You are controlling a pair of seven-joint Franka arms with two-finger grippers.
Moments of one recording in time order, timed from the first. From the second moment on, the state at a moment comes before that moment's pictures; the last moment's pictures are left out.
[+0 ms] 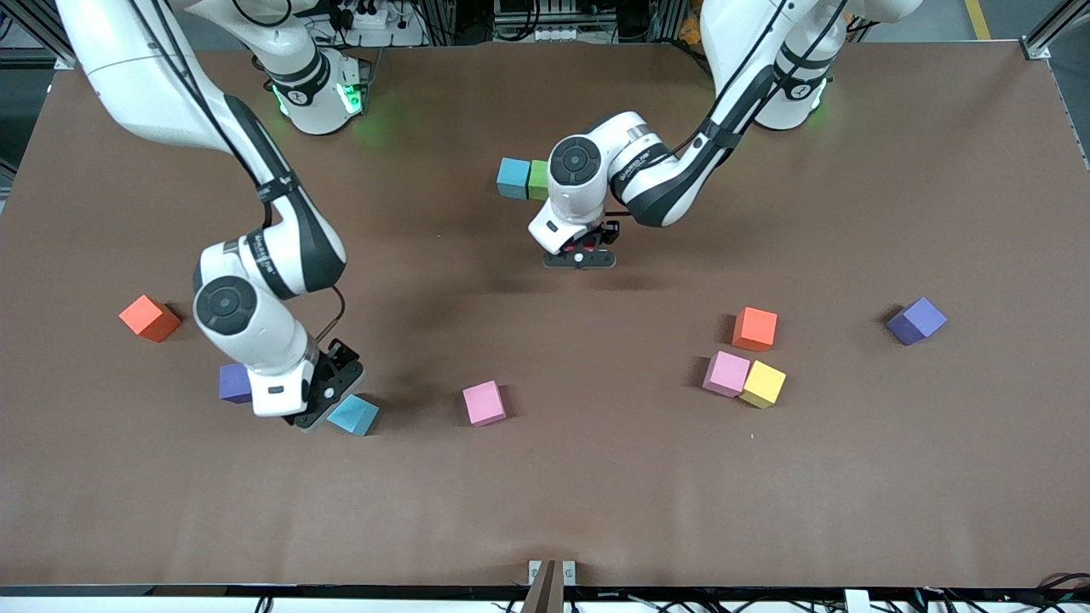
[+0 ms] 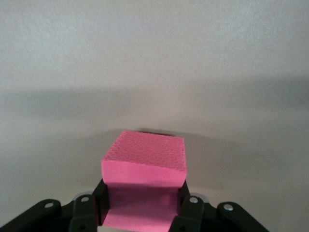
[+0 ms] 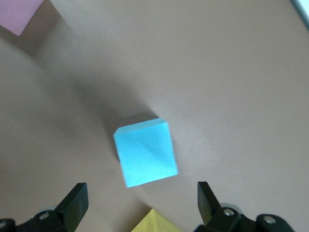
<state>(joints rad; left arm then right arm) -0.55 0.54 -0.36 -1.88 0.16 2.26 -0.95 0.05 0.60 0.20 -1.63 -0.22 2.34 -0.57</state>
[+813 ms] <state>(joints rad) -0.58 0.56 -0.36 -1.88 0.16 2.26 -0.98 0.04 0.77 0.21 -1.51 -0.12 2.33 -0.81</state>
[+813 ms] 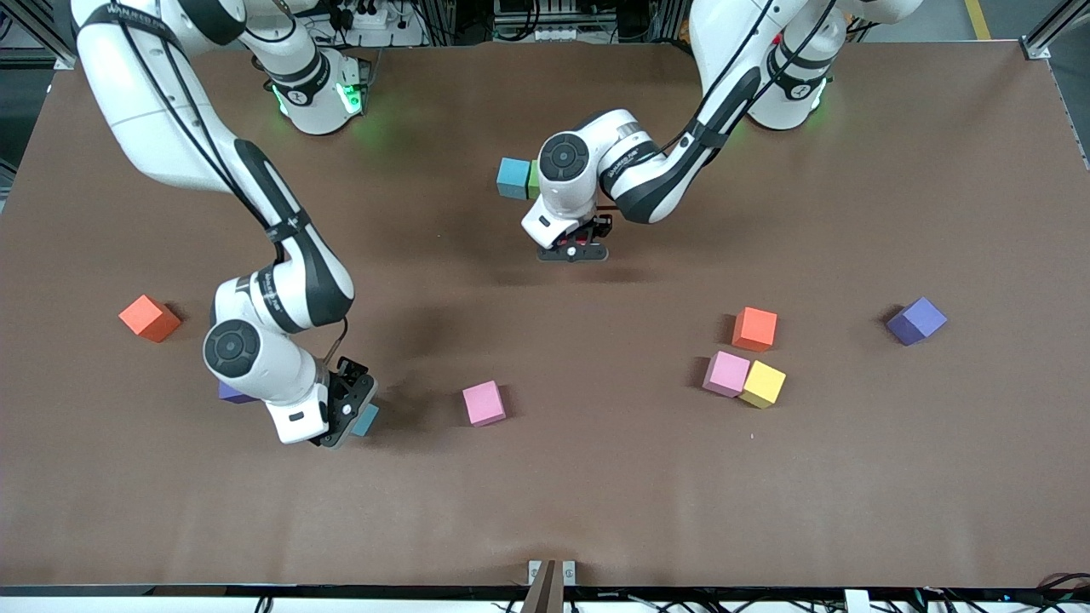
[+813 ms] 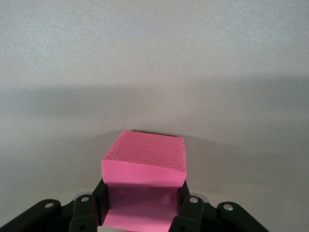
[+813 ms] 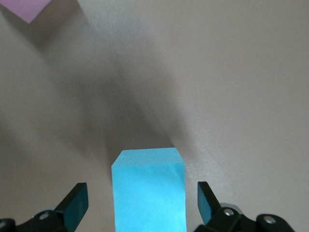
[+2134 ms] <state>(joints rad) -0.60 0.57 -0.36 -1.88 0.16 2.26 -0.99 0.02 0.84 0.22 -1.45 -0.08 2.33 -0.88</state>
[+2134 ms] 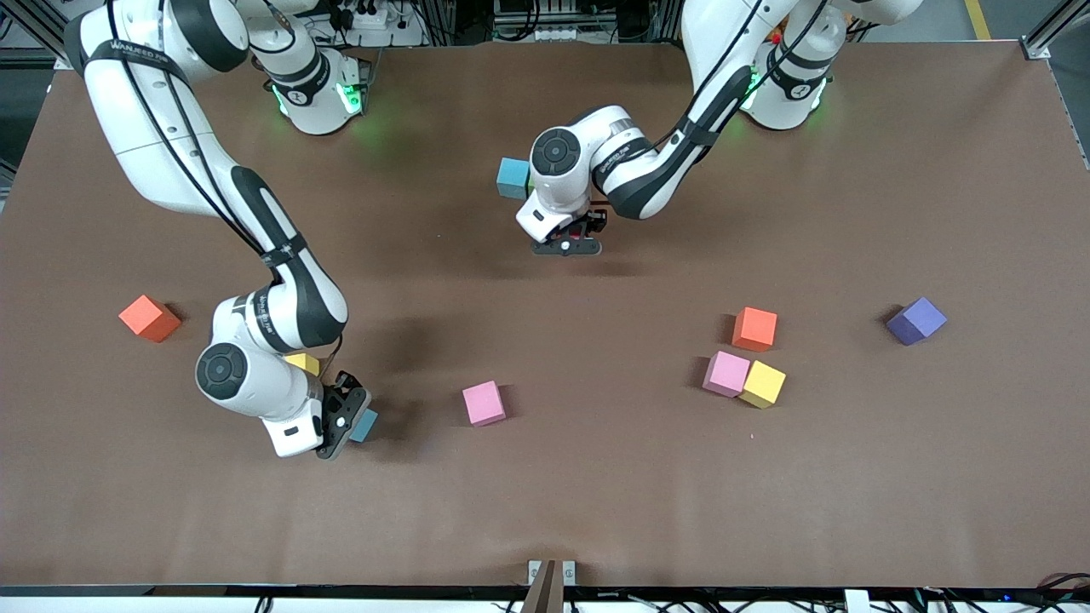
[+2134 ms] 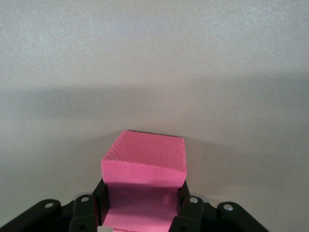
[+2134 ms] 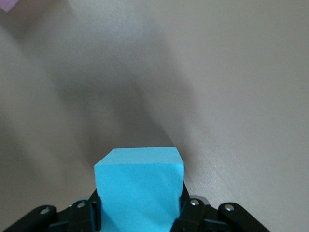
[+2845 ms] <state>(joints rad) -0.61 0.57 -0.36 -1.88 0.16 2.26 -1.03 0.06 0.79 0.30 -1.46 -0.07 2.22 -0.88</state>
